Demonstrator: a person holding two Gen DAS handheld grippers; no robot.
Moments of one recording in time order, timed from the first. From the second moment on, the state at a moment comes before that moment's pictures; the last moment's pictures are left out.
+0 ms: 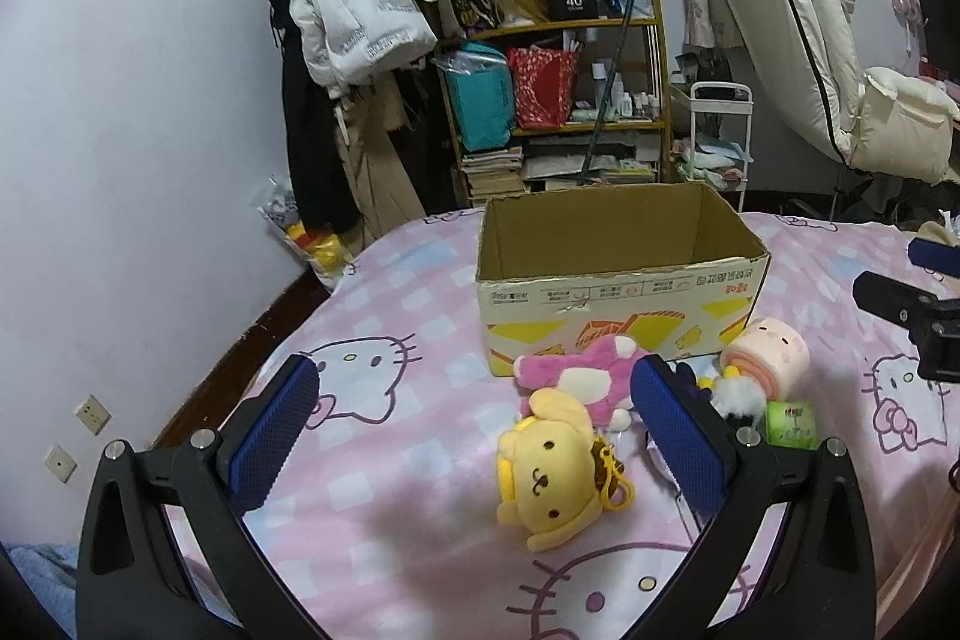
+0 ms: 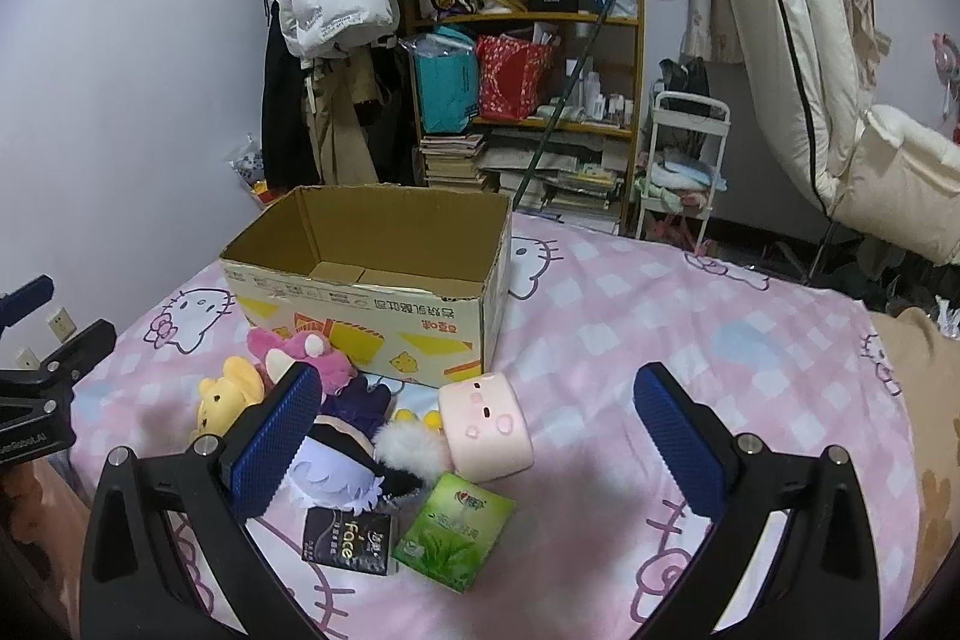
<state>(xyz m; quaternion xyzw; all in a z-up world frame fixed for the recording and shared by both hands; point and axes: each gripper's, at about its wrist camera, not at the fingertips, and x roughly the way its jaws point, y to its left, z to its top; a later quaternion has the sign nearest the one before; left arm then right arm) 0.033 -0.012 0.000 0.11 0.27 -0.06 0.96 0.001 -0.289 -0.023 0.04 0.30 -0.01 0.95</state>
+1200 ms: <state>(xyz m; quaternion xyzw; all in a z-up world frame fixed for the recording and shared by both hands) 0.136 -0.041 -0.105 0.12 0.50 -0.08 0.85 0.115 -0.302 -0.128 0.05 0.48 -0.02 0.88</state>
